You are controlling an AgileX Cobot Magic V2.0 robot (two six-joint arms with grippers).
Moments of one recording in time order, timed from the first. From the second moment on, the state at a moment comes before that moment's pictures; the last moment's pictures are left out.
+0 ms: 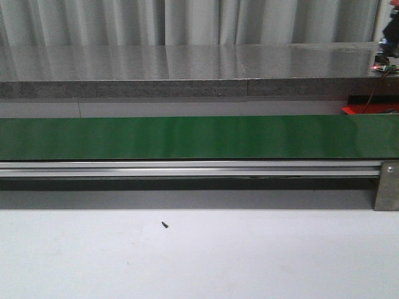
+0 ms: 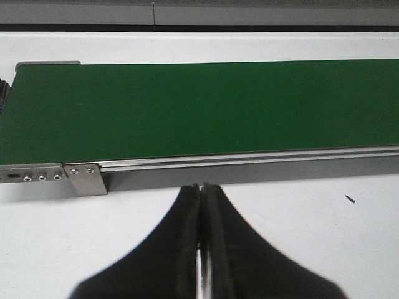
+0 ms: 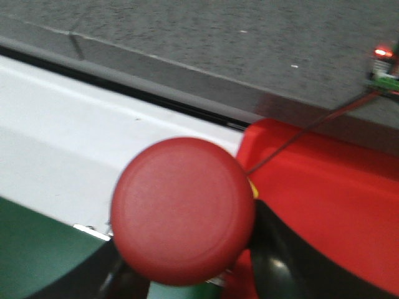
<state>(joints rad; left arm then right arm) 0.03 0.57 -0.61 -0.34 0.71 0.26 -0.33 1.76 -1.42 0.86 0.67 -1.08</state>
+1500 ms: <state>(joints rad) 0.03 0.57 -0.61 -0.34 0.71 0.26 -0.48 2.06 -1.35 0.92 0.41 -1.05</state>
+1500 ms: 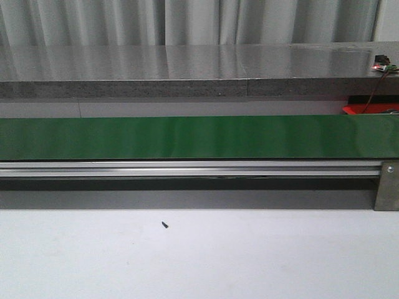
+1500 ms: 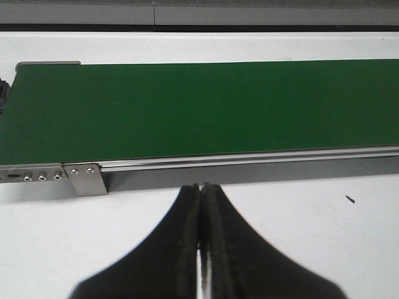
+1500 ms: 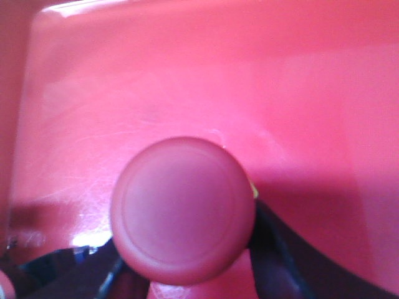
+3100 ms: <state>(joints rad) 0.03 0.57 -0.61 -0.34 0.71 0.26 -0.48 1.68 -1.19 0.92 0.65 -1.05</state>
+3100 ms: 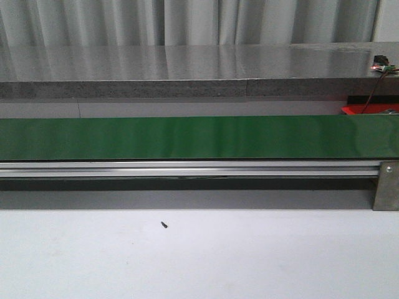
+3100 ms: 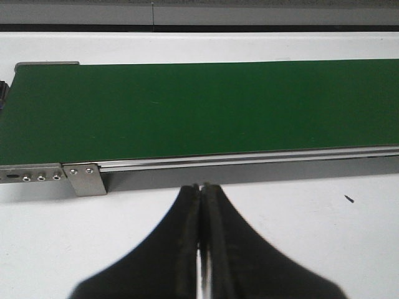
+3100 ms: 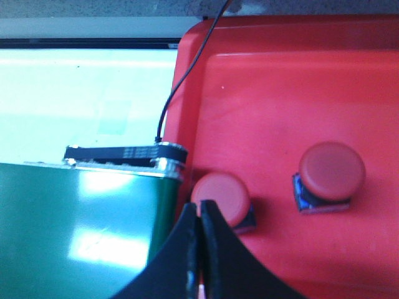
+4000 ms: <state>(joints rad) 0.03 0.57 -0.61 -0.34 0.71 0.26 -0.19 1.13 -0.69 1.04 0.37 -1.06</state>
